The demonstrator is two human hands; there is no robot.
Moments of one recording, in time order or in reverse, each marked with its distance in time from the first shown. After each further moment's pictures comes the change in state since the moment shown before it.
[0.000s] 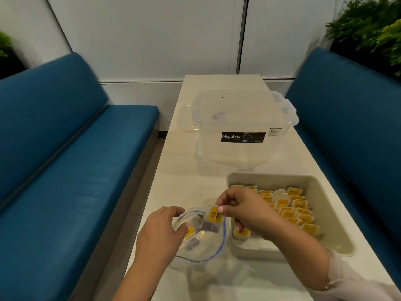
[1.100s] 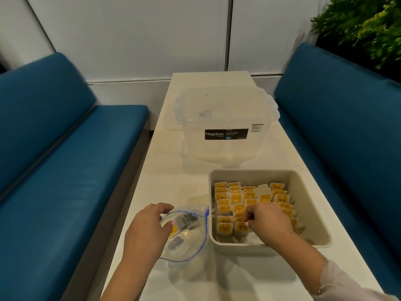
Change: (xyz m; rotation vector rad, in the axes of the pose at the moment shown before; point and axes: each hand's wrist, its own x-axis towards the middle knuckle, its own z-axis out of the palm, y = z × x) left_hand 0.002 0.021 0.006 -0.031 0.001 -0.025; right_hand -0.011 0.077 -0.042 -0.771 0.155 0.264
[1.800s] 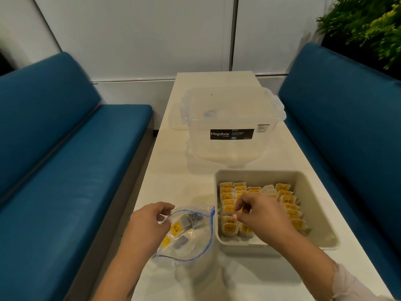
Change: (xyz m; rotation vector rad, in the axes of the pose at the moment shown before) left_hand 0.008 -0.015 -0.012 -0.103 -0.070 -0.030; right_hand -0.017 -0.029 -0.016 0.272 0.129 -0.156
